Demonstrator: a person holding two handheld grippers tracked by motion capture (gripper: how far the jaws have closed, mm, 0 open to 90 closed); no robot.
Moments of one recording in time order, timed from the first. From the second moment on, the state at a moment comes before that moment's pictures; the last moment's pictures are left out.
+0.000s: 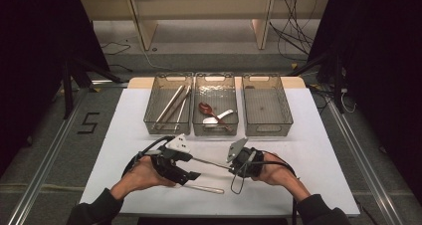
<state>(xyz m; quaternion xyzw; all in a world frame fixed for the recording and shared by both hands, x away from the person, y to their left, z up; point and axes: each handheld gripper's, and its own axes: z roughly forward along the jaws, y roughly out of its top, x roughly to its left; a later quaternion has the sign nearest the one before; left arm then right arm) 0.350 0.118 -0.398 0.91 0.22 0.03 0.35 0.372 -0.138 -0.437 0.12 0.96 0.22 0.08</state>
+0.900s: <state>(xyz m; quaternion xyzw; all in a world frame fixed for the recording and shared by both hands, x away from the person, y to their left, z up) 0.351 0.139 -0.411 0.89 0.24 0.04 0.38 0.434 -0.226 -0.367 0.35 0.87 0.30 0.17</state>
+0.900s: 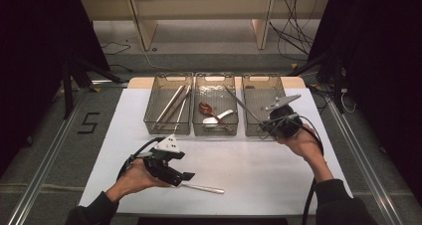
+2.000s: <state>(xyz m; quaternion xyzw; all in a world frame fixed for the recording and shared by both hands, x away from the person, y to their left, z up) 0.348 0.152 -0.412 0.88 0.26 0.06 0.39 0.519 -0.244 -0.378 0.50 0.81 0.25 0.17</state>
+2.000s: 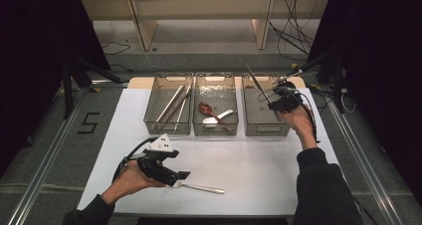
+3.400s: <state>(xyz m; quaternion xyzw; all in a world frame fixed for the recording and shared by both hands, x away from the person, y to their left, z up) 0.353 0.151 -0.421 0.90 0.27 0.05 0.35 0.495 -0.235 -0.371 0.48 0.81 0.31 0.15</state>
